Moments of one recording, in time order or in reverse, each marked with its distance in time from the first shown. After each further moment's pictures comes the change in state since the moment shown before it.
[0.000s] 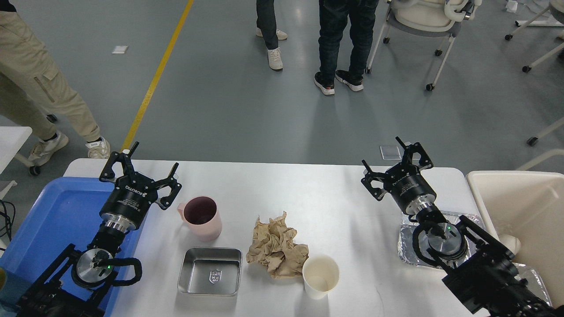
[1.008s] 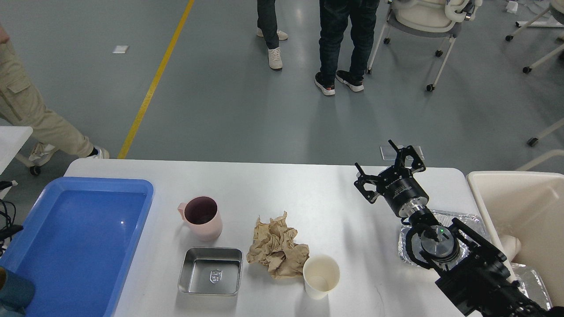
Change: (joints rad) left arm 0.453 1.103 0.088 -0.344 0.005 0.026 0.090; right arm -0.006 0.030 -0.001 -0.003 0.000 0.005 0.000
